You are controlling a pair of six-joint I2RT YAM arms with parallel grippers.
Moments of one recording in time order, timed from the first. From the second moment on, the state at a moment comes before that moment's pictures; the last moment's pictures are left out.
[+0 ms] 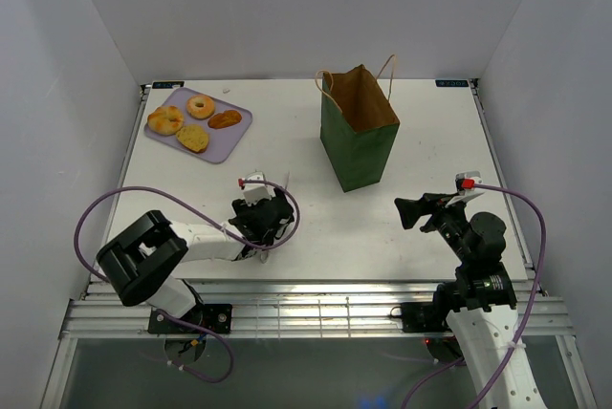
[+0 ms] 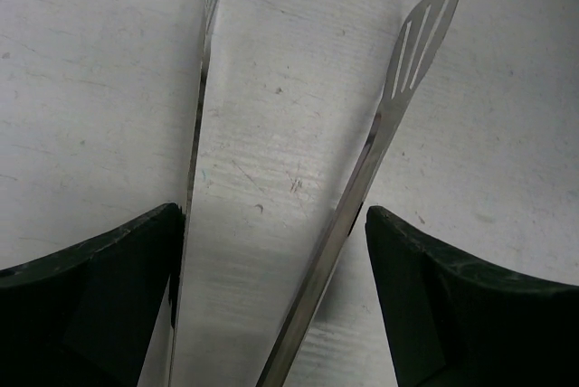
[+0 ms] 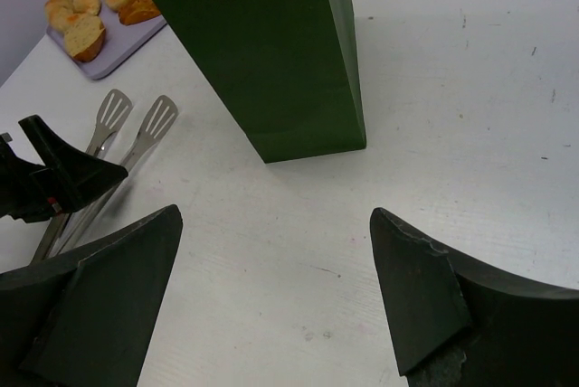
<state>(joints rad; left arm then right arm) -0.86 1.49 0.52 0.16 -0.72 -0.87 0.13 0.25 0.34 -0.21 -0.31 0.28</state>
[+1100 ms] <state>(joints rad) -1.02 1.62 0.54 0.11 -1.00 -1.05 0.13 0.24 0.34 -0.23 -0.31 0.29</state>
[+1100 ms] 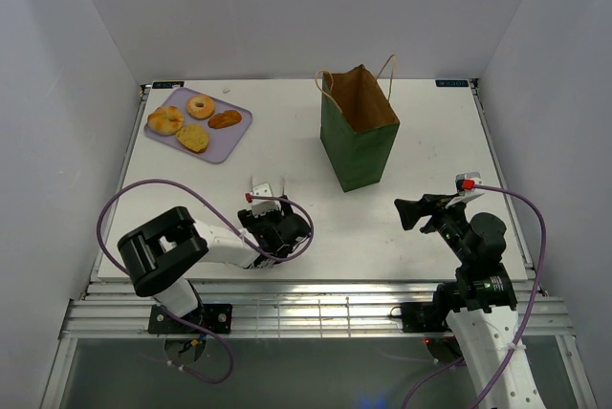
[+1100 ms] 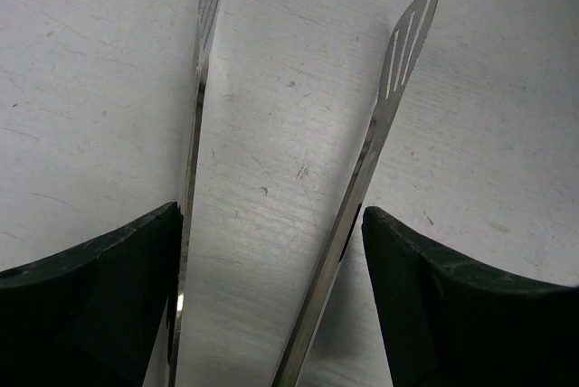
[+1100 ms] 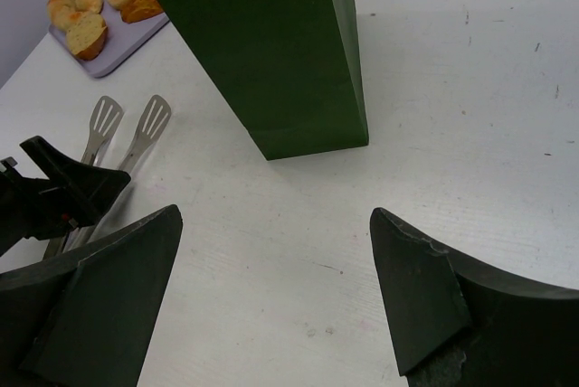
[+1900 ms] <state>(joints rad) -1.04 1.58 0.46 0.15 -1.01 -0.94 0.13 0.23 0.34 -0.24 -0.33 0.29</state>
